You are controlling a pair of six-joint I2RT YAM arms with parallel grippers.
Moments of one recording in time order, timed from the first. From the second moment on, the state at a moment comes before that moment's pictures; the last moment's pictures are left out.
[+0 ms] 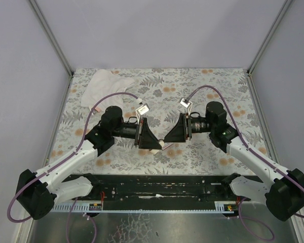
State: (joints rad) left arm -0.66 1.07 0.77 0.09 0.98 -0.66; right arm 0.53 1.09 0.73 0.17 -1.06 0.77
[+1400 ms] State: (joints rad) left arm -0.67 1.08 0.77 0.11 0.96 -0.68; right arm 0.59 1.09 0.75 0.20 -1.09 0.79
